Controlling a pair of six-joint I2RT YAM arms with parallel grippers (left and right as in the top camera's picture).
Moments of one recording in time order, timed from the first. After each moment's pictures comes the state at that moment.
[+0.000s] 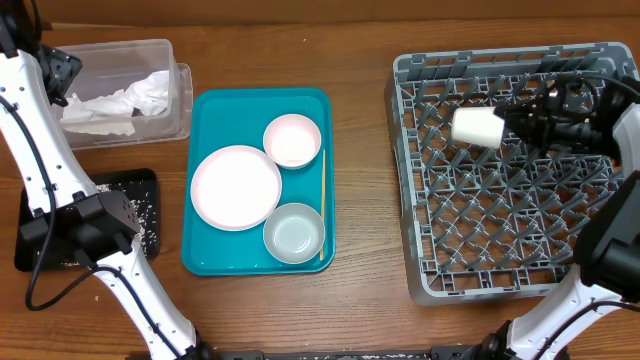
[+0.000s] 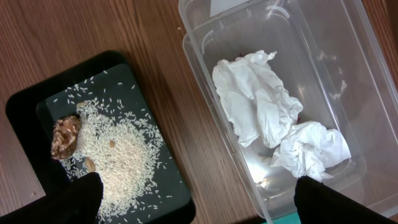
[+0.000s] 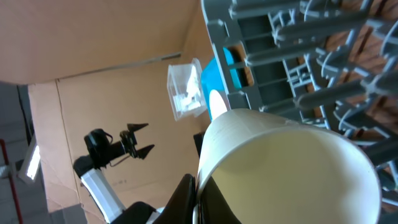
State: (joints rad) left arm 0.41 2.36 2.80 -1.69 -0.28 -0.82; right arm -0.44 2.04 1.58 -1.19 -1.28 0.02
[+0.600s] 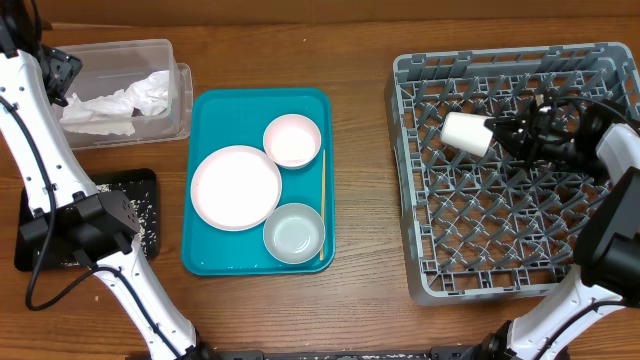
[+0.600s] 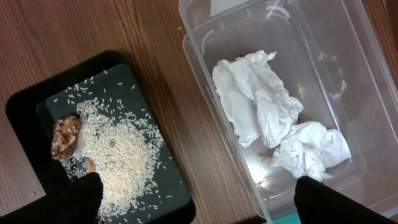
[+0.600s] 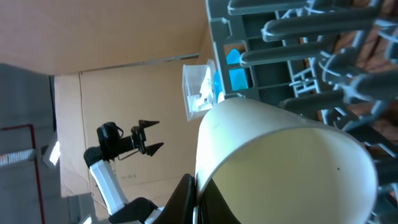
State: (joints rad) left arm 0.41 2.36 2.80 -1.69 -0.28 -0.82; right arm -0.46 2.04 1.40 -0.98 -1.38 0.02
